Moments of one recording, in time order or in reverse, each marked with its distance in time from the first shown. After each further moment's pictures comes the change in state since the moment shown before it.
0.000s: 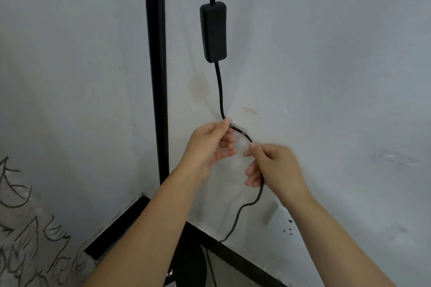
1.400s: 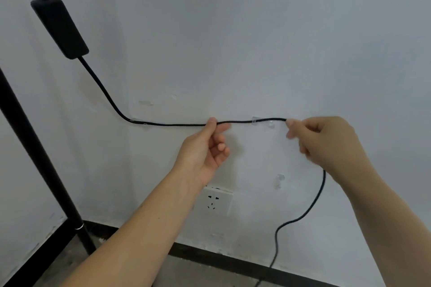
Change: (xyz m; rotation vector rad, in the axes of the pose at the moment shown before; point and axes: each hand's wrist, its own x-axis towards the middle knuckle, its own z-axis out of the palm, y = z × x) left_hand -0.056 -0.032 0.143 -0.338 -0.208 -0.319; right_hand -0.091 -0.018 -0.205 -0.501 0.539 -0.075
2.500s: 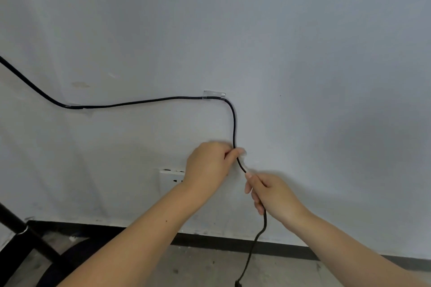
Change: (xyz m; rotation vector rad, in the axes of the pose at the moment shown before) left_hand 0.012 -0.101 0.017 1.529 -0.142 0.538; right_hand -0.070 0.121 0.057 0.218 -0.428 0.357
